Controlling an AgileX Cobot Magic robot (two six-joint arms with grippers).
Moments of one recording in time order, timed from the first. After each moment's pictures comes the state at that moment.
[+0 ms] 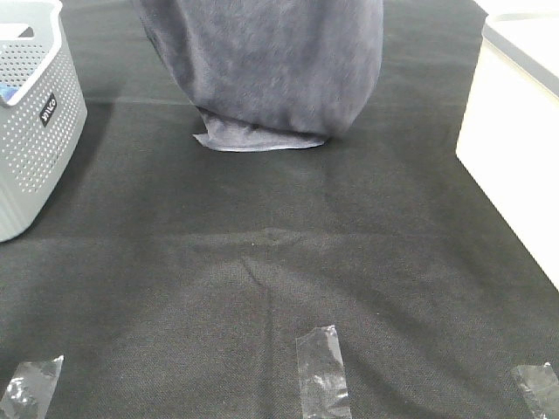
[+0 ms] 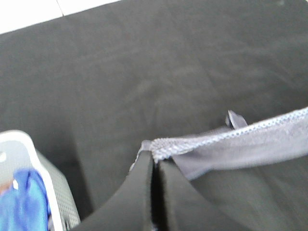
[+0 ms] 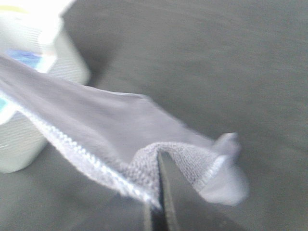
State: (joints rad) left arm -0.30 1.95 -2.48 -0.02 1.22 0.07; right arm 0.30 1.97 -2.44 0.26 1.22 -0.07
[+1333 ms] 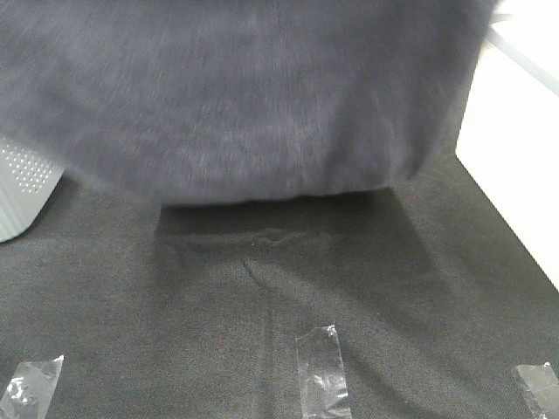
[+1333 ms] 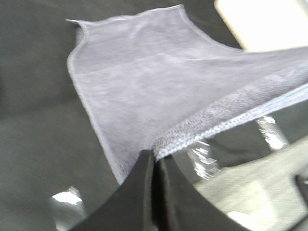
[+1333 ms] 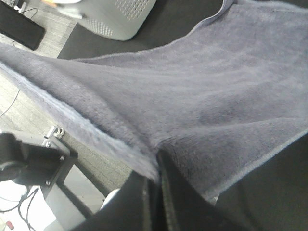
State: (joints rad) left arm -0.31 0.93 -1.23 -0.29 1.17 -0.09; right arm 0.32 1.09 -1.32 0.50 1.21 -0.05
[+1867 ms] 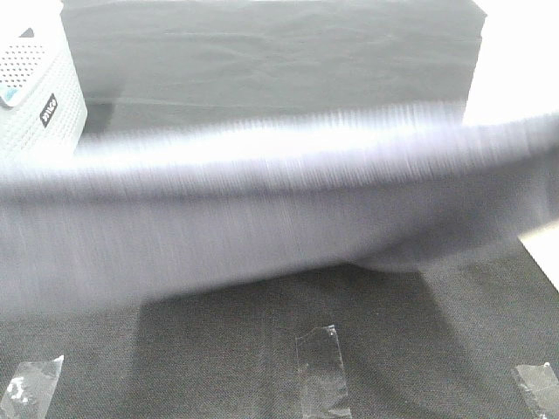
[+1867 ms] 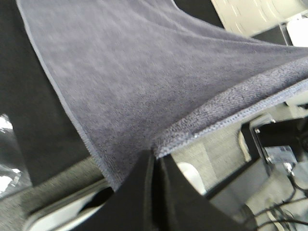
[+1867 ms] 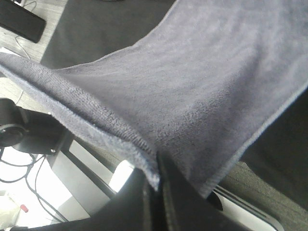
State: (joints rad) left arm -0.31 0.72 -0.89 -0.48 1.17 -0.12; right arm 0.32 0.80 -1.00 0.51 1.21 0.01
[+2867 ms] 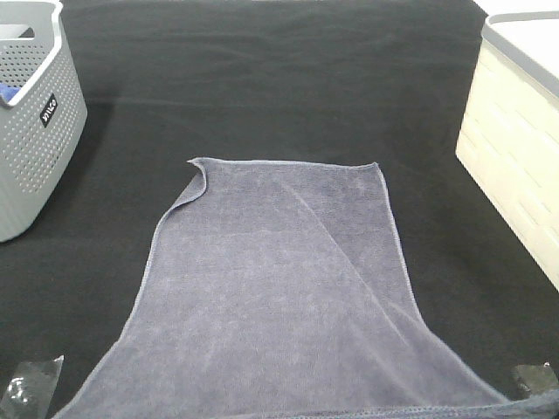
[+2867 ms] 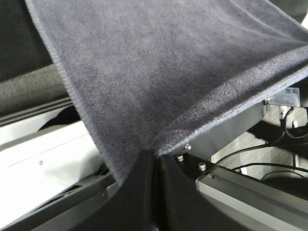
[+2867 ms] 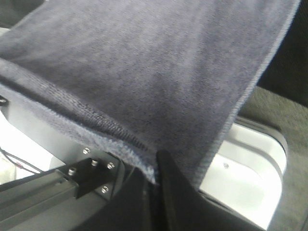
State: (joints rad) left arm -0.31 0.70 -0.51 -0.64 1.17 -0.09; right arm 0.31 0.70 -0.58 0.49 1.20 0.04
